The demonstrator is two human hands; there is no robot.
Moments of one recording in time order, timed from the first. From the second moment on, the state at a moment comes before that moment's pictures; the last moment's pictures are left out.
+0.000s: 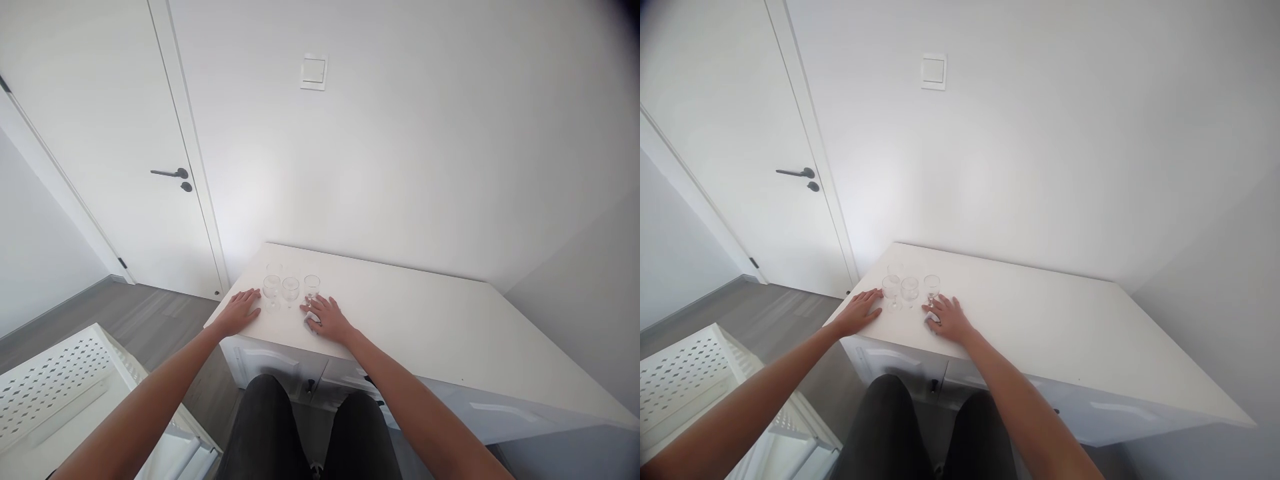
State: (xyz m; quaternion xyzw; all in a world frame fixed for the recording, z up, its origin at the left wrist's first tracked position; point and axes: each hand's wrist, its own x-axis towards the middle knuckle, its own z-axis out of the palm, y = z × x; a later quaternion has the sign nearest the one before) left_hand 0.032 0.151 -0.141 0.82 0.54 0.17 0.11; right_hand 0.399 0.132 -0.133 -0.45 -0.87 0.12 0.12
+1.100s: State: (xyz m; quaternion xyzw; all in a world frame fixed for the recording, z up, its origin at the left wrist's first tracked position) left_hand 0.241 0.069 -0.118 0.34 0.38 0.47 0.72; right_hand 0.539 0.115 -0.145 -0.63 -0.36 0.30 0.62
